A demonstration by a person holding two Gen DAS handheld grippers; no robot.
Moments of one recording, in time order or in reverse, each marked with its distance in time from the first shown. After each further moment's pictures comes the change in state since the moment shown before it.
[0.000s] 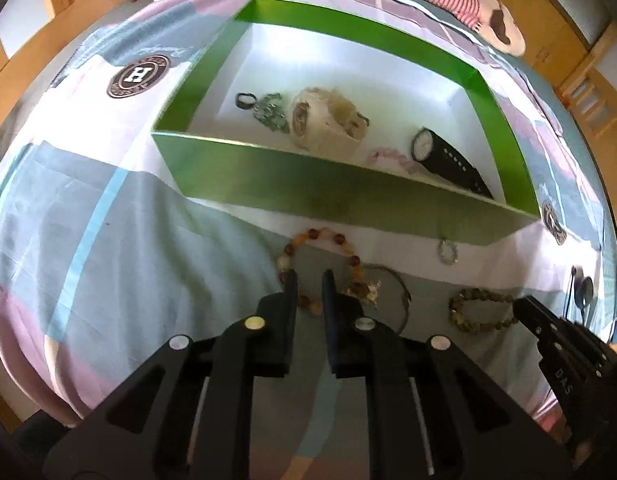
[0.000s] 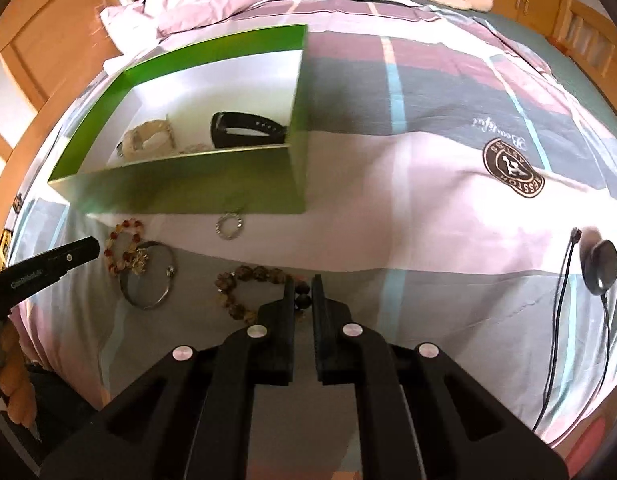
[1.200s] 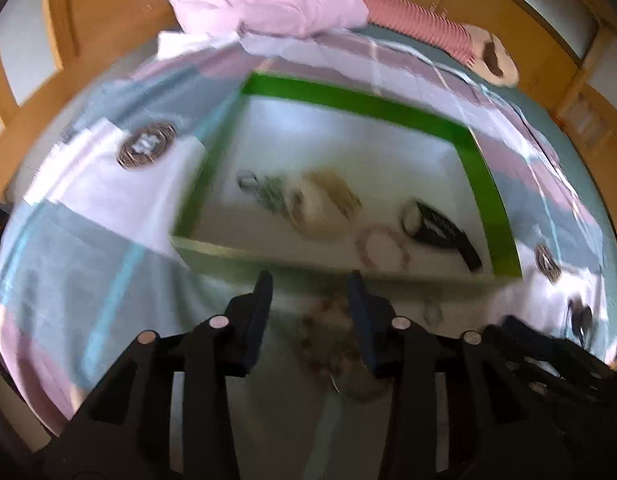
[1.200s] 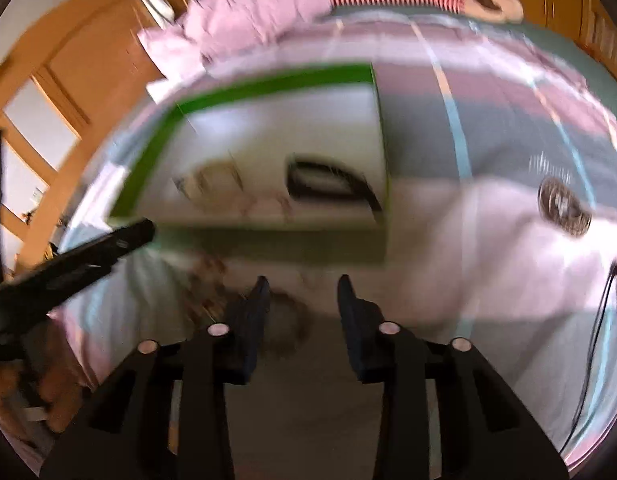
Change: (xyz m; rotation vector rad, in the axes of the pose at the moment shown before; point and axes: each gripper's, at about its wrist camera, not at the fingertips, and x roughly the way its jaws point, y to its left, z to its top) left arm -0.020 -0.016 0.031 0.050 -0.144 0.011; right arm 0.004 0.032 0.018 -0.011 -0.001 0.138
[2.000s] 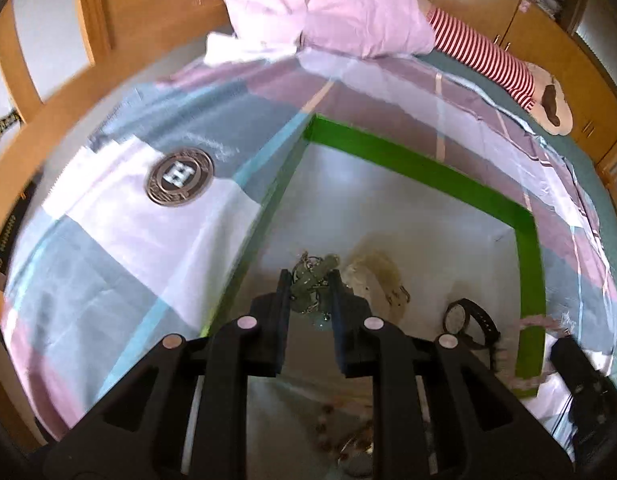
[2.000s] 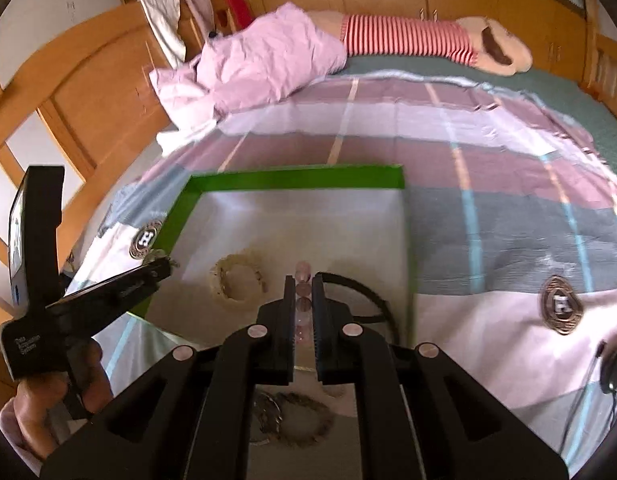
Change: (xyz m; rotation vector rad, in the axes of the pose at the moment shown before) left arm 0.029 0.024 0.073 -0.187 -0.020 0.124; right arm -0.015 0.044 0.085 -0.073 -0.179 0.017
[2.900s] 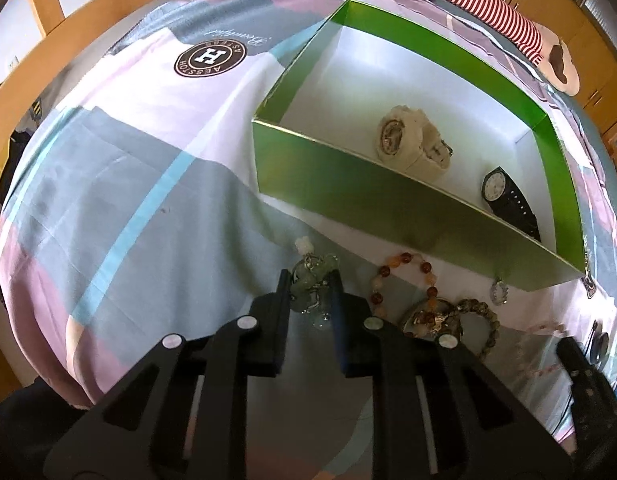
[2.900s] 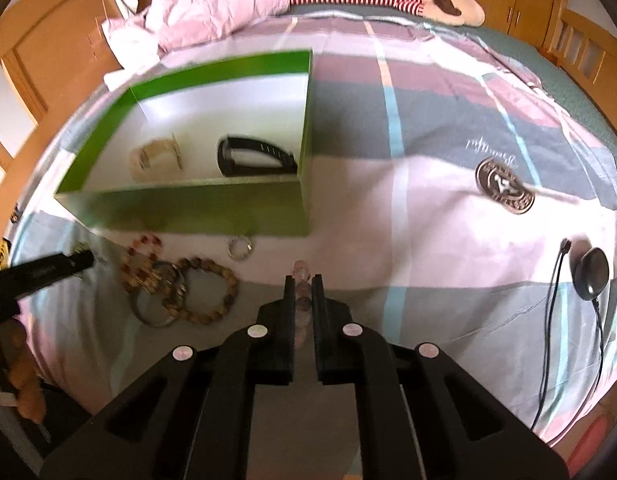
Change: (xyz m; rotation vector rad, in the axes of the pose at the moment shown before) left arm 0.001 0.038 -0.091 0.011 0.149 0.017; right arm -0.032 -0.051 -0.097 0.041 0.106 -0.190
